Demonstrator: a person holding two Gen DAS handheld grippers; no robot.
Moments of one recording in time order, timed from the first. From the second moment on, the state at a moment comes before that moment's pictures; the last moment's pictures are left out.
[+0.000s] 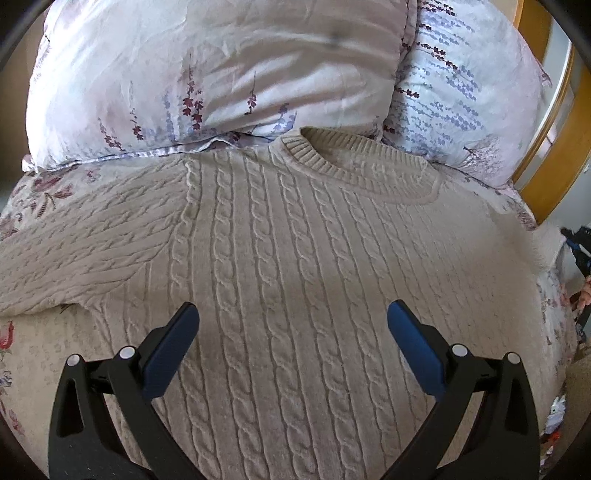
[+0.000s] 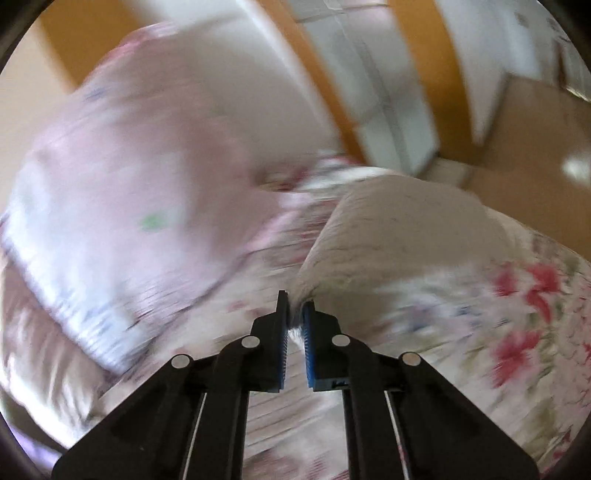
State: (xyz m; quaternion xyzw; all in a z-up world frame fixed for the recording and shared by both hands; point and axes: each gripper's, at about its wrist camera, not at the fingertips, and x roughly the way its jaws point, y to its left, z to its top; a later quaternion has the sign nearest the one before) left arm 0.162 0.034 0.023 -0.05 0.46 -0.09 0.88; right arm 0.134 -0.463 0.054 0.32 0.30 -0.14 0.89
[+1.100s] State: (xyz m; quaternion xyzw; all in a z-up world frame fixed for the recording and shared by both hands) left arm 0.162 0.072 0.032 -0.23 0.42 -0.17 0.86; right arm 0.164 -0.317 0.046 0.23 0.36 -0.11 0.90
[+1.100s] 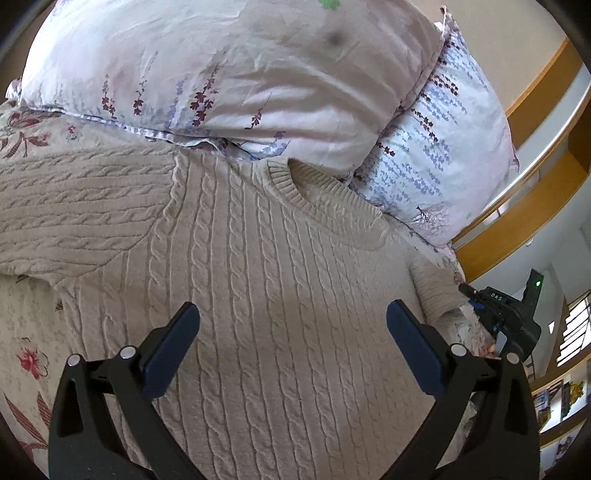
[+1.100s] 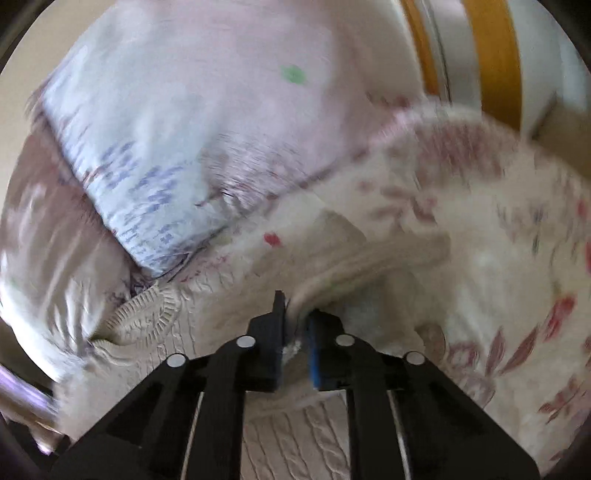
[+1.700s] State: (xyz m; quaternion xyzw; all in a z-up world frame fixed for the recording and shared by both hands) left arm 0.185 0.069 0.004 -0.36 0.47 -0.21 0.78; right arm 0.153 -0.187 0.035 0.20 0.46 0.14 0.85
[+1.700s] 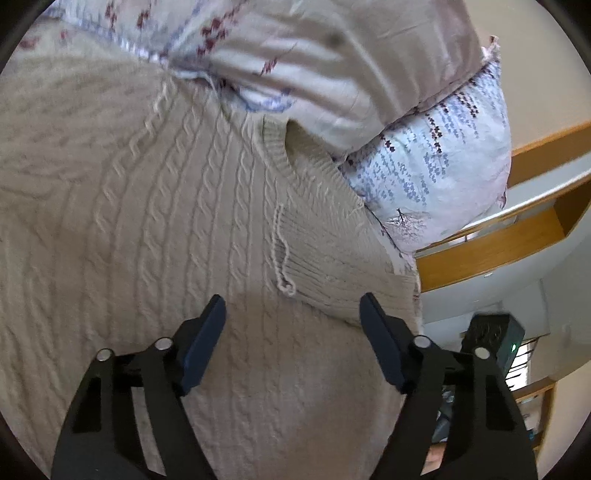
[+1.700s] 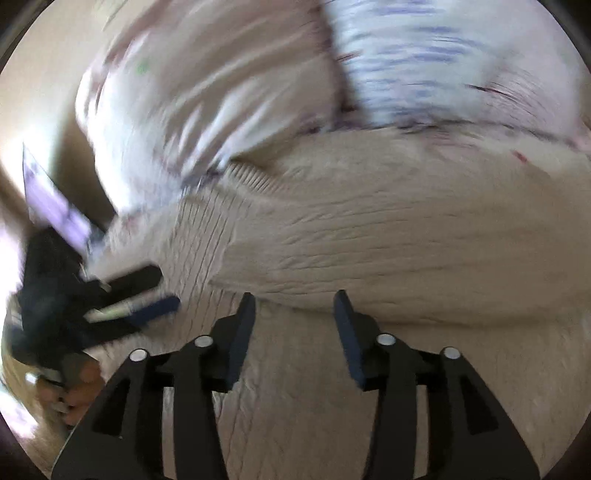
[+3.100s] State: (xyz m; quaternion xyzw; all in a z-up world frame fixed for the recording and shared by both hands) left arm 0.240 0.114 0.010 -0.21 0.46 -0.11 0.85; right arm 0.113 -0.307 0.011 0.32 0.40 -0.15 0.84
